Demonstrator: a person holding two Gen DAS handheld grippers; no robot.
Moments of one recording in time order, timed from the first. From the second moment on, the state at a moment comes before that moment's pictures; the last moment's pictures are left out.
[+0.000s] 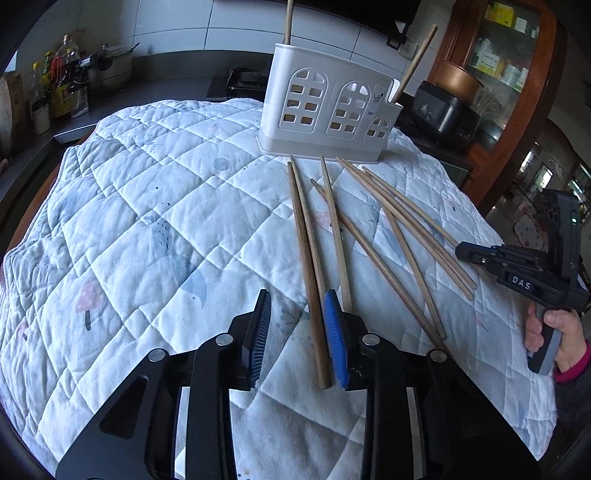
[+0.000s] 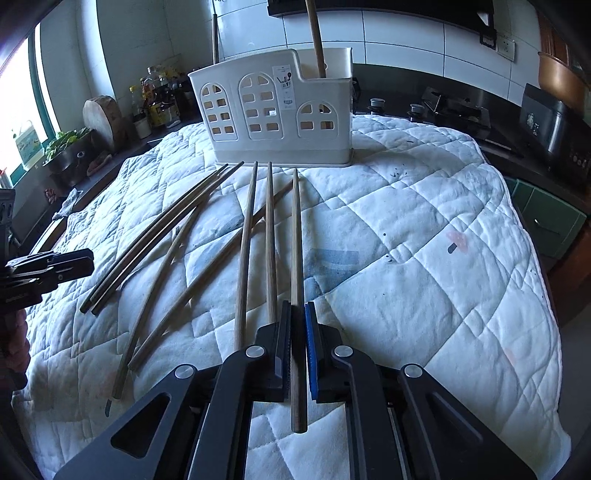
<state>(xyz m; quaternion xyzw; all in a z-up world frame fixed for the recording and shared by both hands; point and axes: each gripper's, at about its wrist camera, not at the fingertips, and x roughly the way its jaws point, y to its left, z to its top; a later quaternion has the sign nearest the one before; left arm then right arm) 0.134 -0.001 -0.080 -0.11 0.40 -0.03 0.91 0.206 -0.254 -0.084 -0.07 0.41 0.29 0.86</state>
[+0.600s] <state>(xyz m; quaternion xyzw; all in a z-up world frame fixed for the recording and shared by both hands) 0.155 -0.016 -0.091 -0.09 0.41 -0.01 0.91 0.192 -0.266 -0.073 -0.06 0.39 0.28 0.87</state>
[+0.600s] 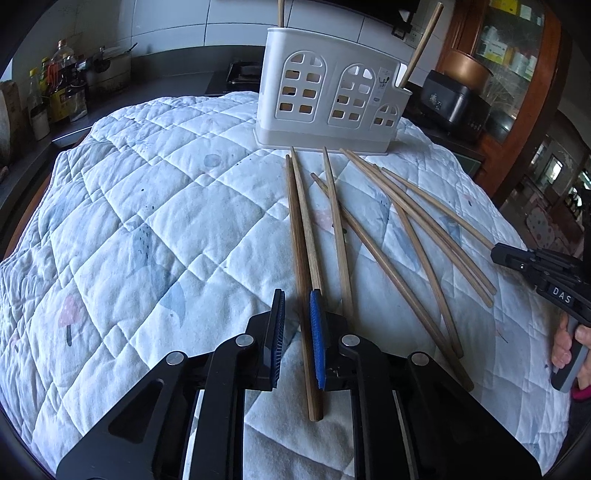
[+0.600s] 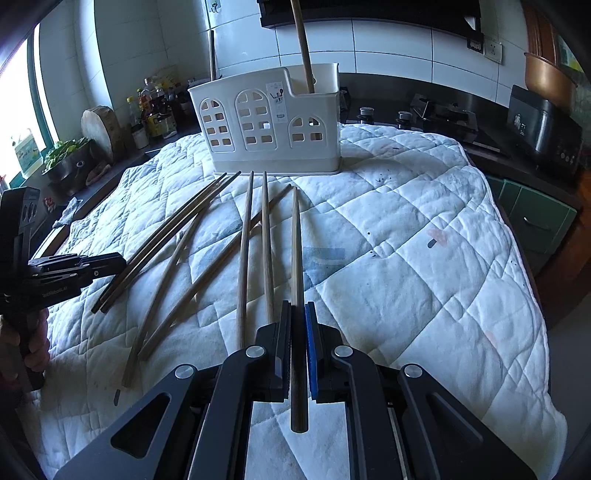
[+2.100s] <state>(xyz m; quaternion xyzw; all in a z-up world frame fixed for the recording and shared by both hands) 0.132 0.012 0.002 -0.08 0.35 -0.08 0.93 0.165 -0.229 0.060 -0.08 0.30 0.26 0.91</state>
